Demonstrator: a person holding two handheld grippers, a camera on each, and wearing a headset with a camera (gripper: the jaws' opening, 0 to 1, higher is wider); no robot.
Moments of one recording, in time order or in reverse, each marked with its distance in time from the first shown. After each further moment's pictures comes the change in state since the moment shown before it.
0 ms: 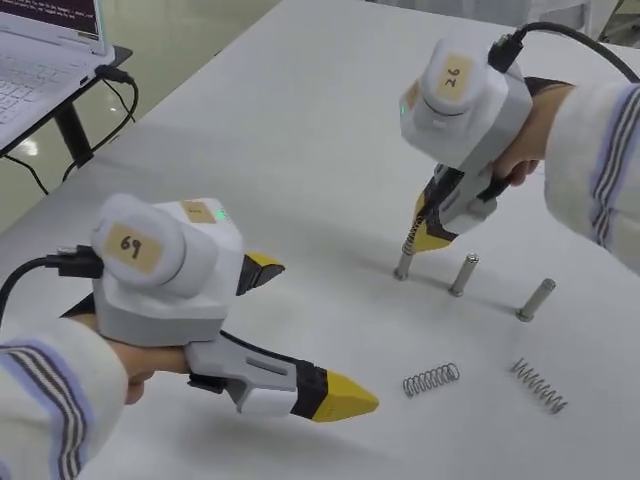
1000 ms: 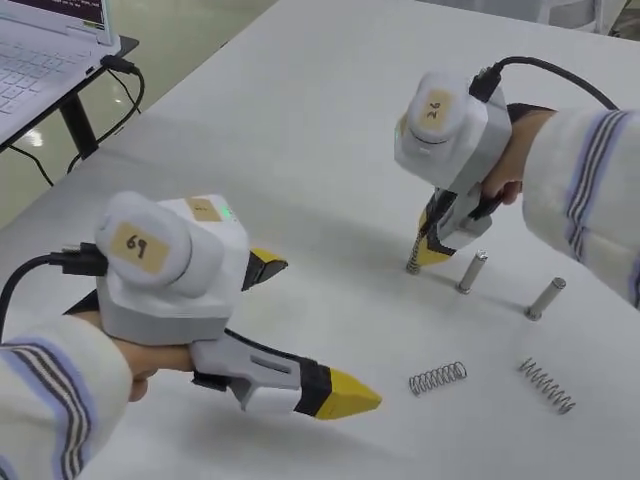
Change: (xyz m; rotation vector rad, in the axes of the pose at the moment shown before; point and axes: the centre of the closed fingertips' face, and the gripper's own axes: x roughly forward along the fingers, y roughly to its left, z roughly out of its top) left arm 0.000 0.003 -0.003 0.006 0.003 0.011; right arm 0.026 -0.001 -0.015 0.031 0.069 0.011
